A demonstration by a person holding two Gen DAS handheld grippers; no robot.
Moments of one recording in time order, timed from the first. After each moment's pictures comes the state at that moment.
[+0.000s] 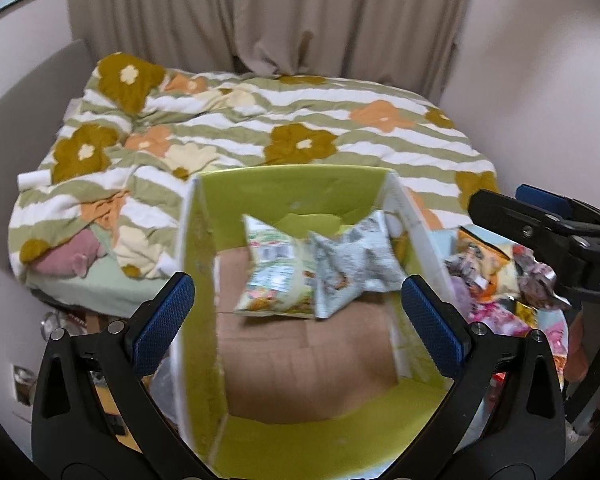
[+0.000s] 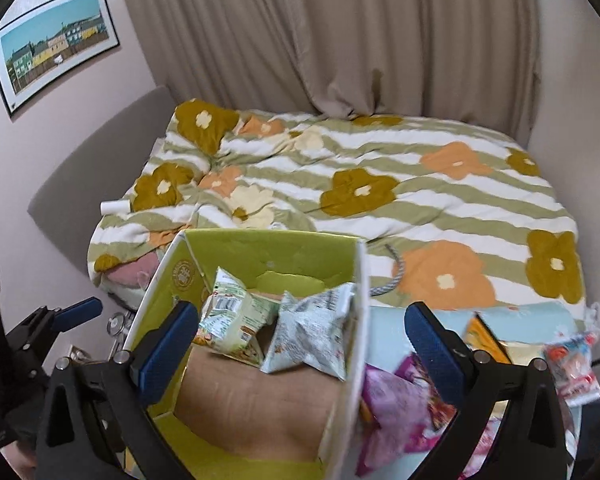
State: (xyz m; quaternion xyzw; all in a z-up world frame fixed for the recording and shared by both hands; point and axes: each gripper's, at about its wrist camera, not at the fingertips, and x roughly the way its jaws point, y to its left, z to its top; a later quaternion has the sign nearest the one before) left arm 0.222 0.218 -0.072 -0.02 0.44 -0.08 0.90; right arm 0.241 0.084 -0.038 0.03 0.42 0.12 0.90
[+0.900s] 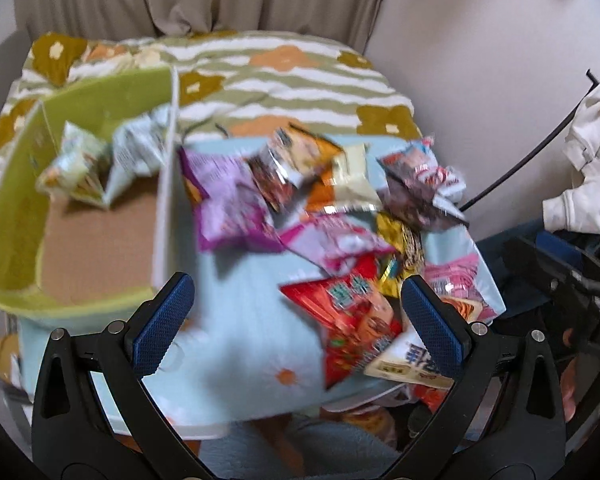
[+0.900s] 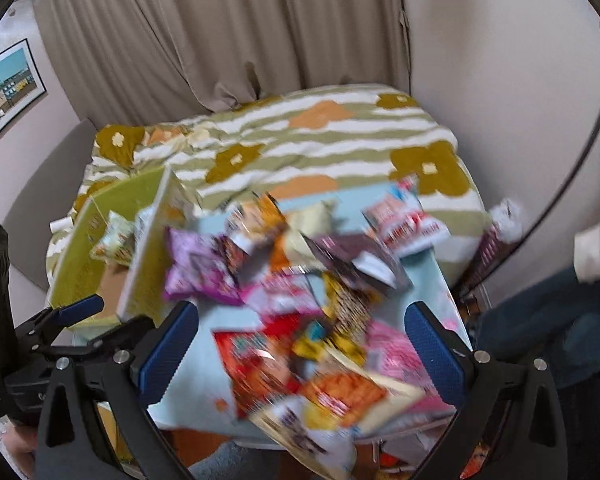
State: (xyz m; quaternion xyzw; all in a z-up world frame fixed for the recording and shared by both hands) left arm 0.095 -0.018 -0.121 -0.03 0.50 -0.15 0.86; right arm 0.049 -0.157 -0.080 0.10 0.46 0.00 0.88
